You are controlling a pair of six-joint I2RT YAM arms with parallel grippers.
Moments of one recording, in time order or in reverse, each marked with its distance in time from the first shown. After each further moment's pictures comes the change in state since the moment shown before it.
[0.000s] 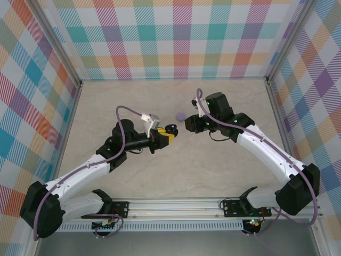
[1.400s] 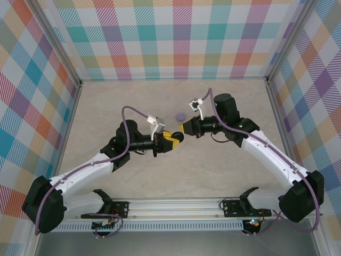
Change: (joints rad) left arm -0.041 0.051 0.002 0.069 0.103 0.015; right arm -0.051 -0.076 -0.104 0.206 -0.465 0.000
